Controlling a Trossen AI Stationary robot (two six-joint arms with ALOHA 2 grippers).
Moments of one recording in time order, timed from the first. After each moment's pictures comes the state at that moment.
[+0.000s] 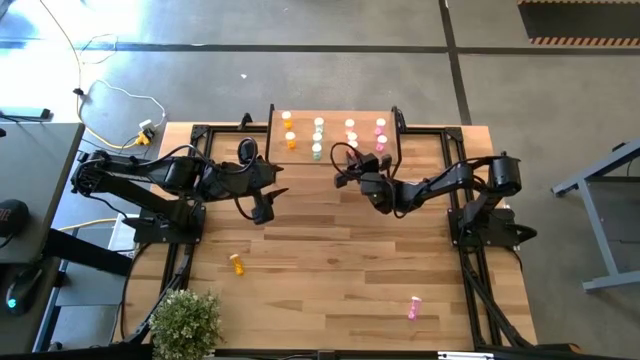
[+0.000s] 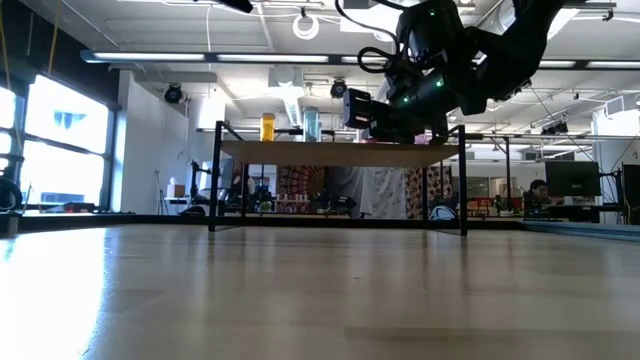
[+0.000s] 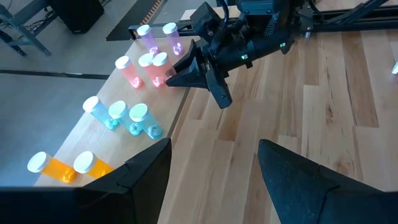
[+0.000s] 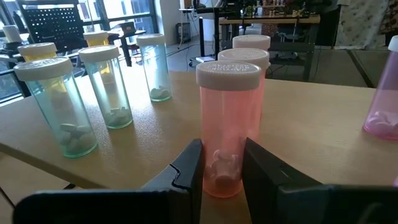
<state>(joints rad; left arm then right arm) -0.03 1.17 1.22 -0.69 -0.51 -0.05 -0.10 1.73 0.75 0.72 0.99 0.31</state>
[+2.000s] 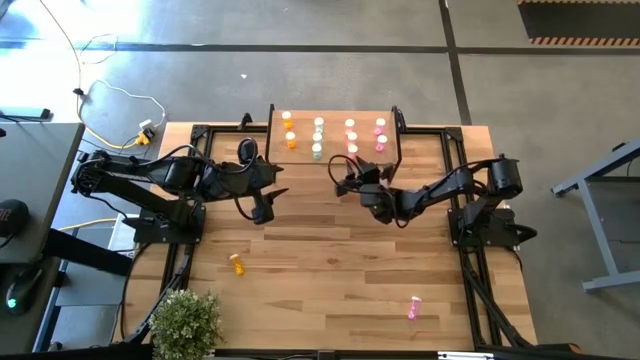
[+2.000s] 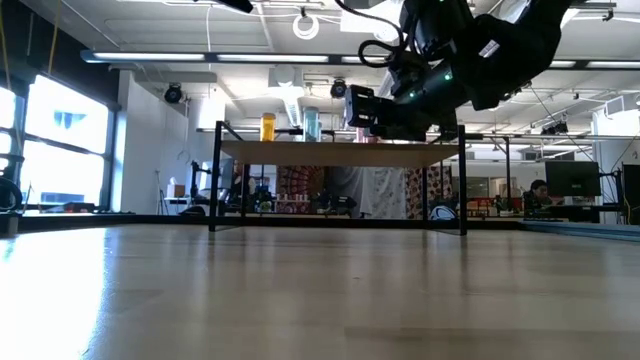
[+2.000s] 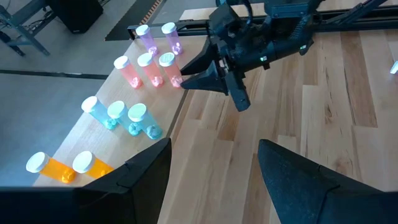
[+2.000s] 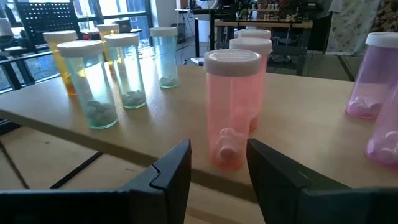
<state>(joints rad) -0.03 1.17 1.22 -0.69 -0.51 -0.05 0.01 1.73 0.74 0.71 1.11 0.31</state>
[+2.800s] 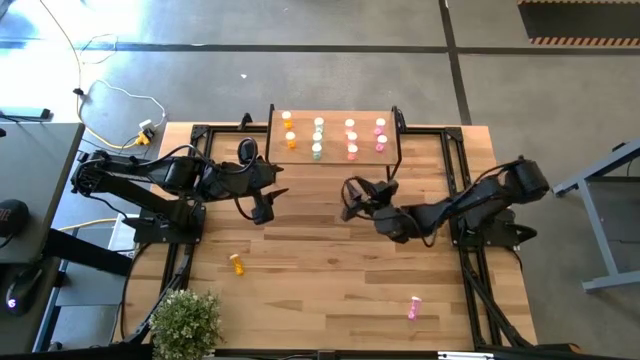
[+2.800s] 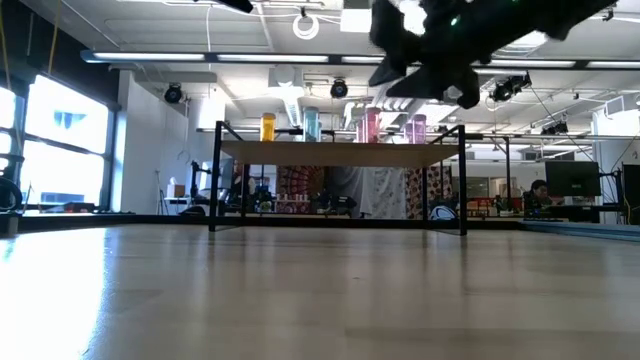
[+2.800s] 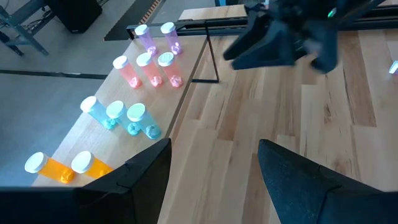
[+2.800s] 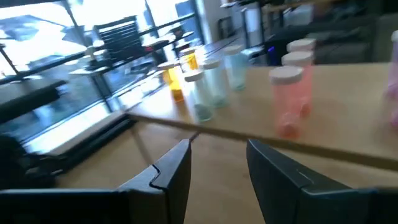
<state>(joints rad) -0.03 1.17 1.22 -0.69 -0.51 -0.05 0.25 1.53 0.74 0.51 1.13 0.53</state>
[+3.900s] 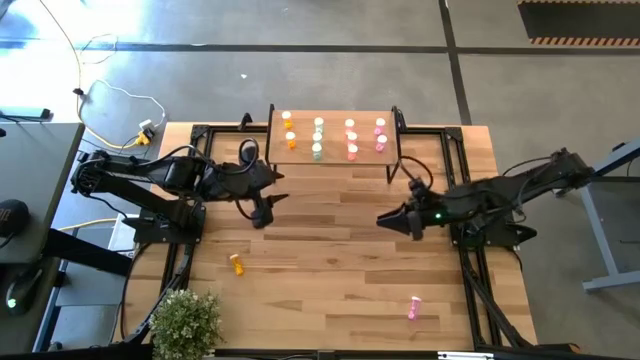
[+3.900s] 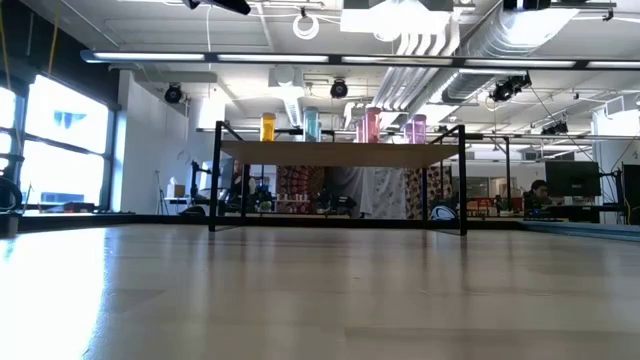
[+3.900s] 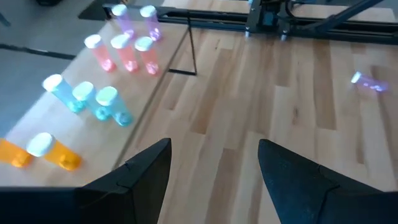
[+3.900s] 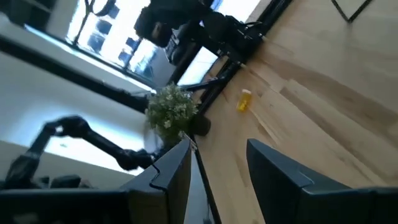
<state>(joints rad) -0.03 1.17 1.22 -0.71 -0.41 -0.18 0.37 0.92 0.90 -0.26 0.27 1.05</state>
